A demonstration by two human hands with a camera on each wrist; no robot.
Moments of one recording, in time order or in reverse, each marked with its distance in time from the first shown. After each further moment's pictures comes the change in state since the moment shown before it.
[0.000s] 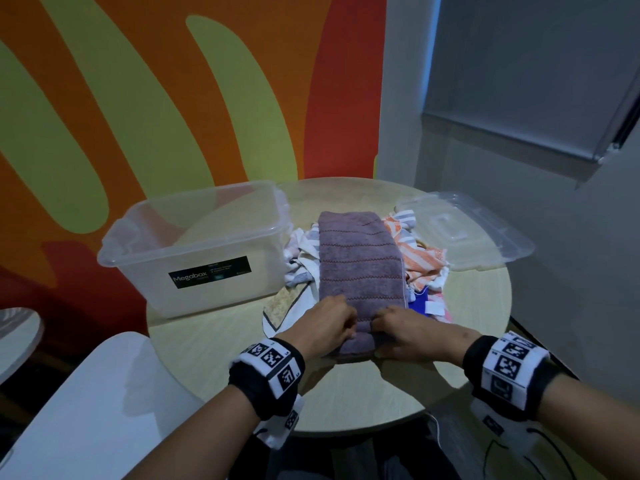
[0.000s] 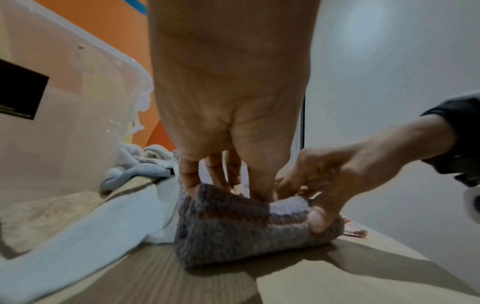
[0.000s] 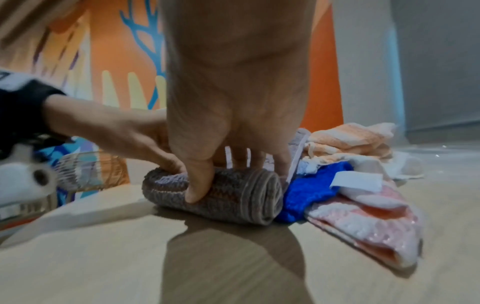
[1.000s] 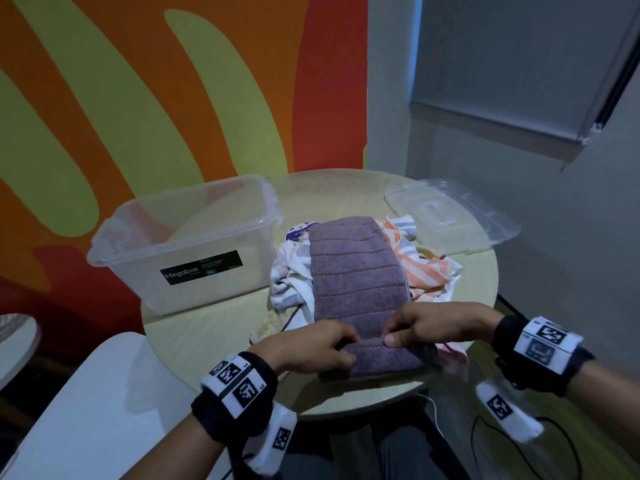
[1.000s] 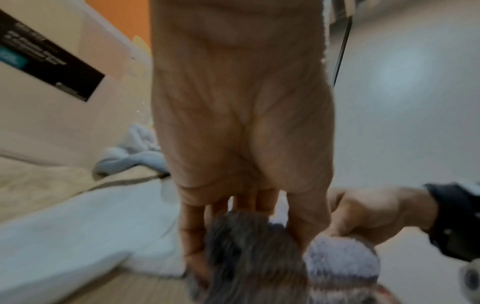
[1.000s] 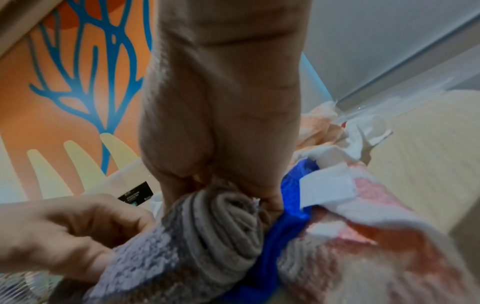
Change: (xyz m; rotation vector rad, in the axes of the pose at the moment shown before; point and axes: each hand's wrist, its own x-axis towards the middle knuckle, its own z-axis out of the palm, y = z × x) left_hand -0.047 0.032 -0.013 -0.211 -0.326 0.063; right_hand -0.039 0.022 -0.008 0.604 -0.246 0.074
